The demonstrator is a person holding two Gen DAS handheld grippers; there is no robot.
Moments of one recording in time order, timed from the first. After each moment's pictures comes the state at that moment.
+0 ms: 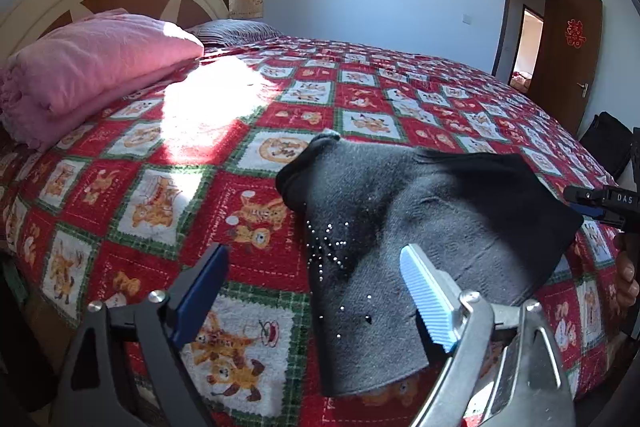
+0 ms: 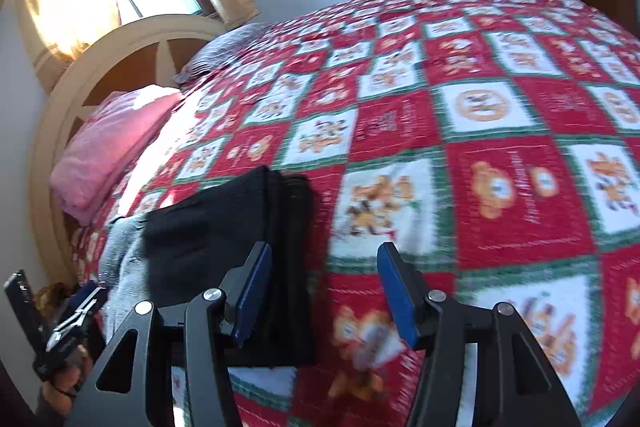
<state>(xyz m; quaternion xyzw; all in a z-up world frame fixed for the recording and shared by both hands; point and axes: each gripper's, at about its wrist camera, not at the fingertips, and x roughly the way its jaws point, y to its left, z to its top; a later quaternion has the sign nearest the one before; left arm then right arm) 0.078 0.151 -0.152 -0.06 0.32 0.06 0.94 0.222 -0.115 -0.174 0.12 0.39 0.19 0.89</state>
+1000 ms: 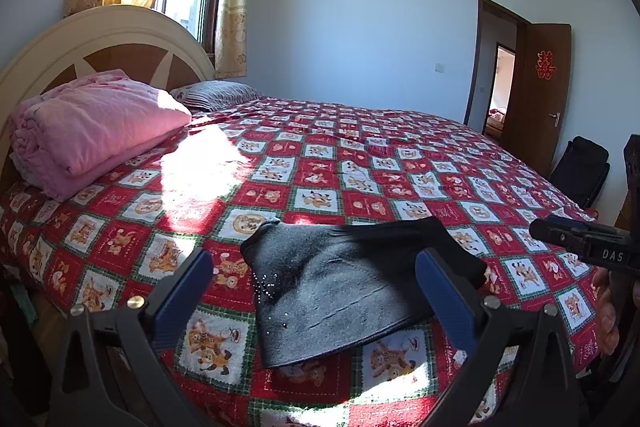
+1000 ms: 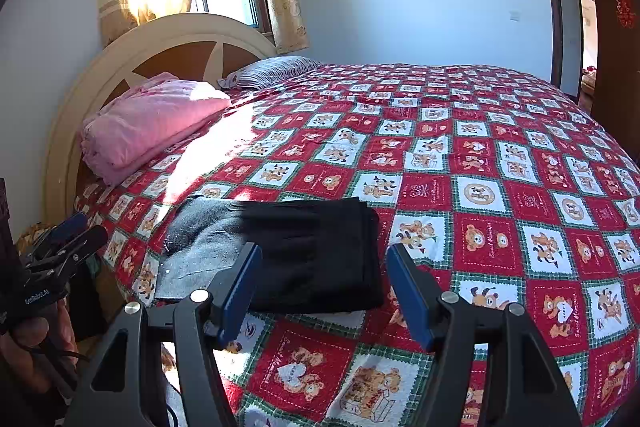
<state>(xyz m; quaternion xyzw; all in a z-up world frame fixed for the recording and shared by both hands) 0.019 0.106 -0.073 -0.06 0.22 0.04 0.97 0.103 -0.077 -0.077 0.01 0.29 0.23 0.93</state>
